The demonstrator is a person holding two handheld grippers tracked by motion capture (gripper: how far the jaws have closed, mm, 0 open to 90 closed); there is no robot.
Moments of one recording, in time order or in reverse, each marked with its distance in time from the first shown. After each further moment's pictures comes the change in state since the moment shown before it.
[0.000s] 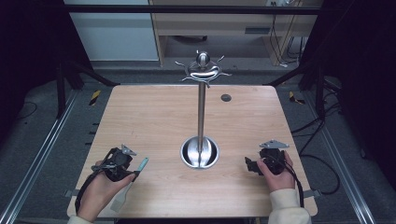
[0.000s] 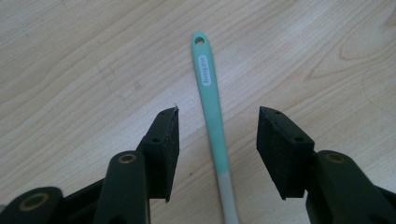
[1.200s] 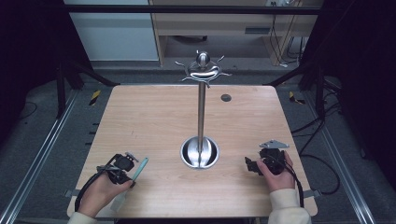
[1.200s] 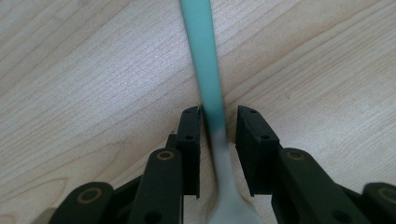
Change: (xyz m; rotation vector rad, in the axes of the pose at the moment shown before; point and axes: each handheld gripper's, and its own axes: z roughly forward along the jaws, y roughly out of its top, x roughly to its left) left arm 0.006 -0.006 0.032 0.246 -0.090 -0.018; right arm 0.000 0.000 0.000 -0.001 0.000 0.000
